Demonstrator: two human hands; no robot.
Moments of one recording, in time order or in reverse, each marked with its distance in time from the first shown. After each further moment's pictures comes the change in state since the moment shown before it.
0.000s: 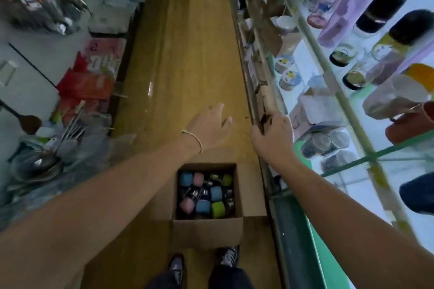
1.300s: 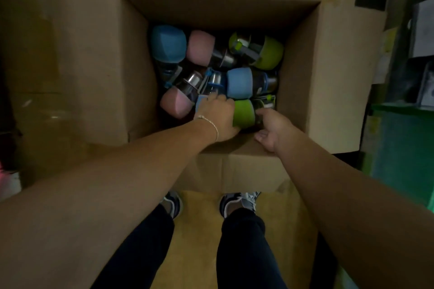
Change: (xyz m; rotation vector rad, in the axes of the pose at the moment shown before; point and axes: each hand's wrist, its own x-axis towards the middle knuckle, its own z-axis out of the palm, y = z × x) left_hand 0.037 -0.349 0.592 0.285 -0.656 -0.148; right_hand 0.059 0.461 0.547 0.535 -0.460 1.398
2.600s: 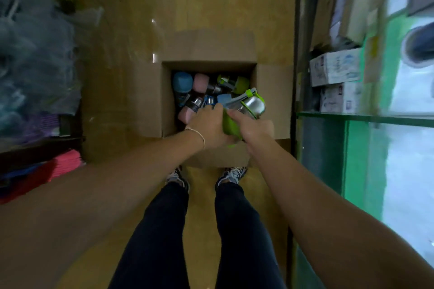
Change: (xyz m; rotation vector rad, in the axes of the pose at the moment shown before) left_hand -0.205 0.104 -0.195 -0.205 0.053 -0.083; right_hand -0.283 0.002 -0.078 -0.074 0.037 -0.407
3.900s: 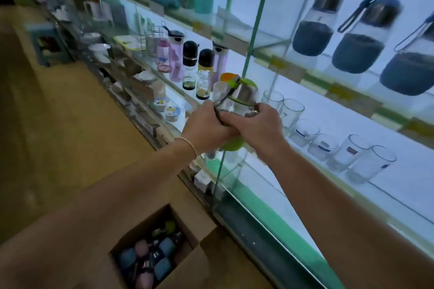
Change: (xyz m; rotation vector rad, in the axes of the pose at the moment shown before) left_hand -0.406 0.266 -0.270 -0.245 0.392 1.002; right_hand -0.541 -0.083 -0.251 0.274 0.755 -0.906
